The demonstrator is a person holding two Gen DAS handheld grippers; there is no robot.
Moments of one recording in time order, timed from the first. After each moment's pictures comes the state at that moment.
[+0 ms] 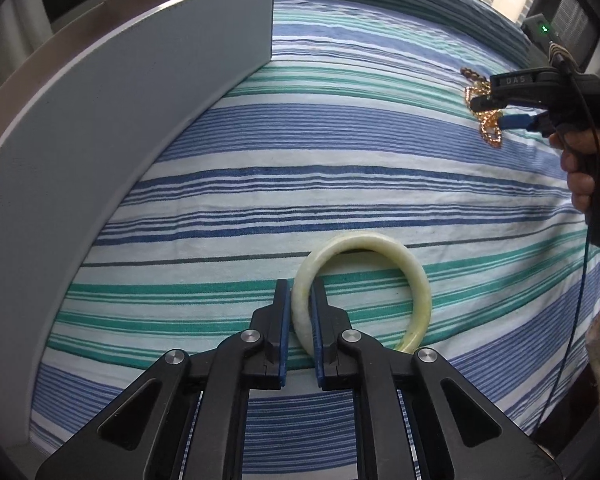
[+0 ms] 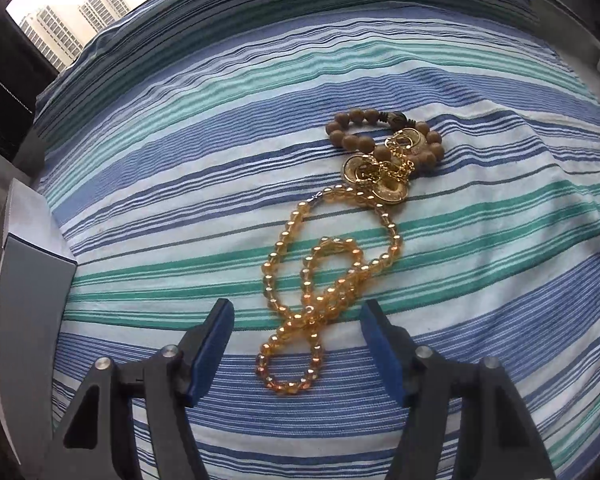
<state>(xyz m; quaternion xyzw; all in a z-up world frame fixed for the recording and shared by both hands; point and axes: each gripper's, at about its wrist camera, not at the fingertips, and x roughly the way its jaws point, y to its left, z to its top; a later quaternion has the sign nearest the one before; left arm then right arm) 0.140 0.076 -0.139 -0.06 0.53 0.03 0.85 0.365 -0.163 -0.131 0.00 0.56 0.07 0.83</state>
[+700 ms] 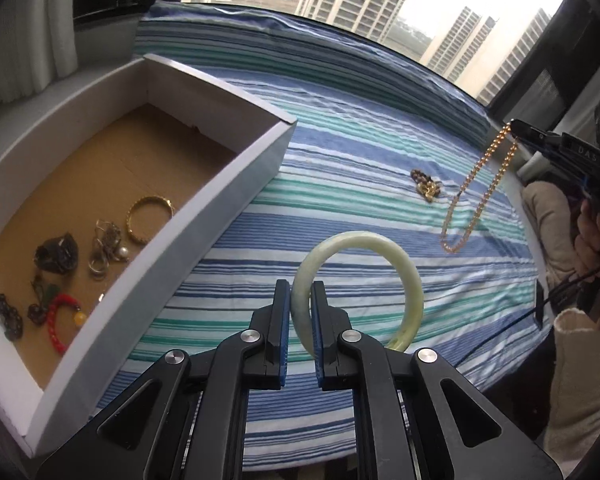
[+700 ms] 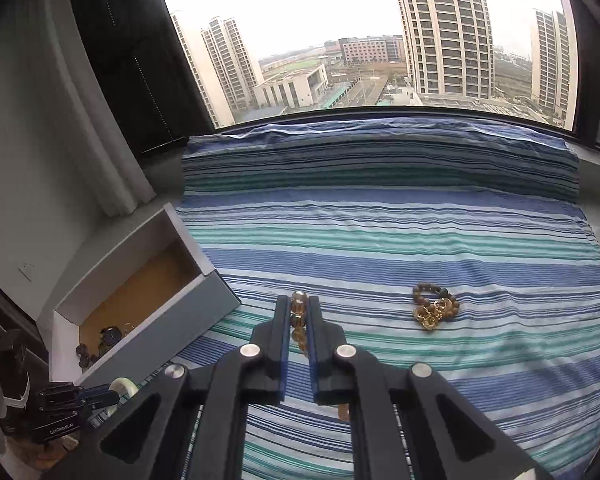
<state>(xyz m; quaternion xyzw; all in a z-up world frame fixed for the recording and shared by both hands) 0.111 0.149 0.012 -0.15 0.46 -0.01 0.88 0.261 -0.123 0.090 -0.03 0.38 0.27 0.88</state>
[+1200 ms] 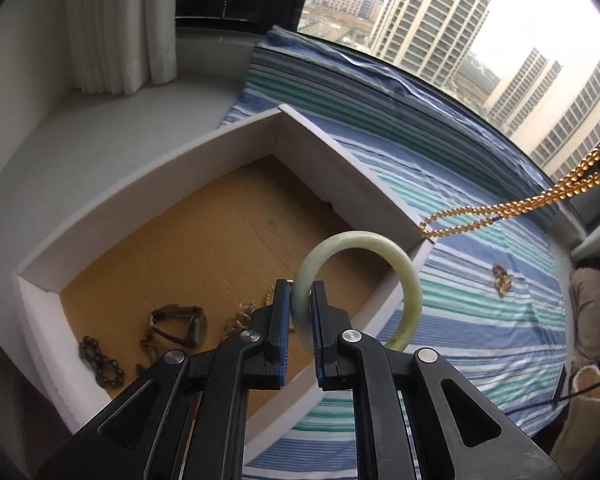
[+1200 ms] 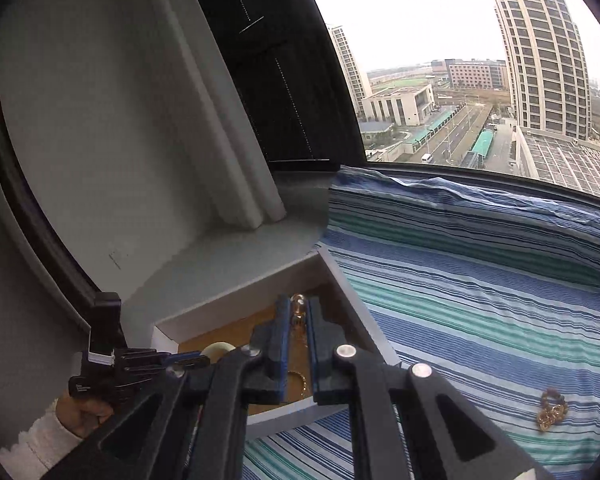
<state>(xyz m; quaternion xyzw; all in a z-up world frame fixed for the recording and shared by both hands) 0.154 0.304 0.040 -0.19 0.44 0.13 0.87 0.241 0.079 0.154 -0.04 0.34 0.46 0.82</state>
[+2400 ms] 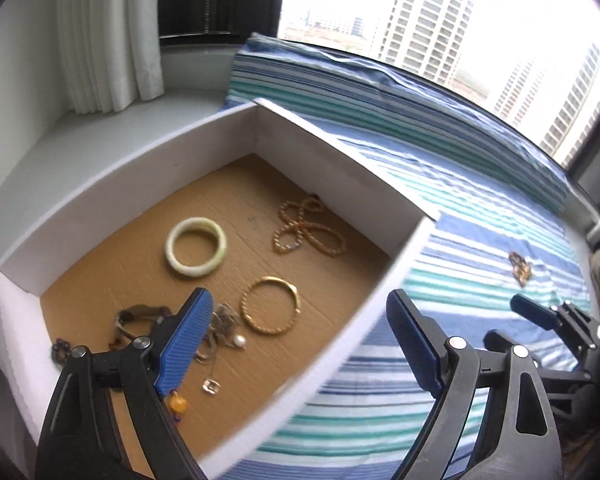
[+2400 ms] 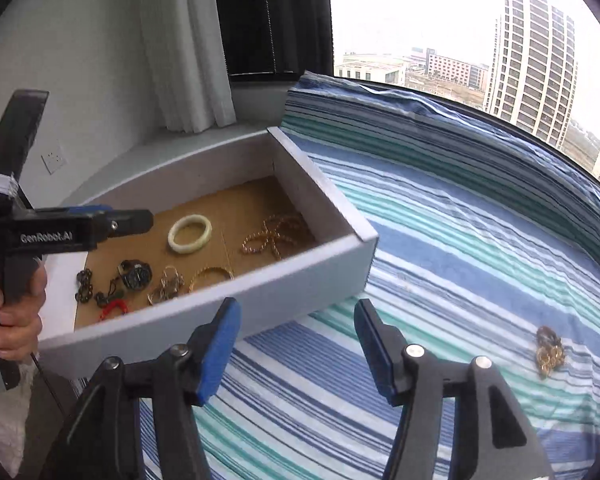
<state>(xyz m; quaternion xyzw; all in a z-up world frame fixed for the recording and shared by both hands) 0.144 0.228 -0.010 -0.13 0.41 0.12 0.90 0.202 0.036 -0.022 -0.17 0.38 0.35 0.84</state>
